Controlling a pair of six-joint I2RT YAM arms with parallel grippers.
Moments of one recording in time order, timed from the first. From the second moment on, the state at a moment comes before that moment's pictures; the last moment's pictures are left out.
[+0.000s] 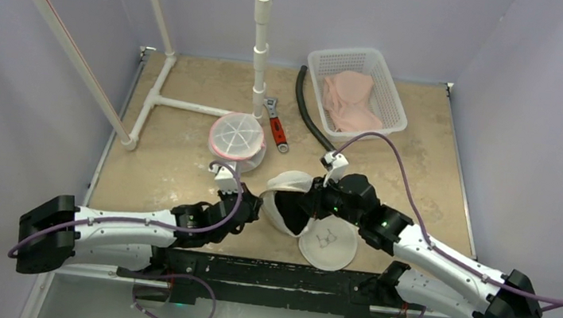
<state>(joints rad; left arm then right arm) -1.18 1.03 0.41 0.03 -0.70 -1.05 0.86 0.94 0.56 -0.11 -0.08 0.49</state>
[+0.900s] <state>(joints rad) -1.17 1.11 0.40 0.14 -0.64 -1.04 1.11 1.26 0.76 -0.19 0.32 0.46</state>
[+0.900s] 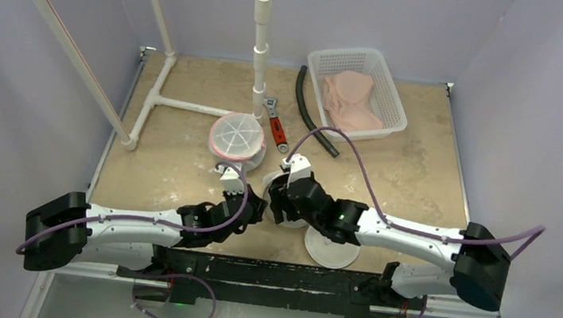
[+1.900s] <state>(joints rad) -1.17 1.08 0.37 0.14 -0.64 -1.04 1.18 1.36 0.81 -0.21 0.66 0.45</state>
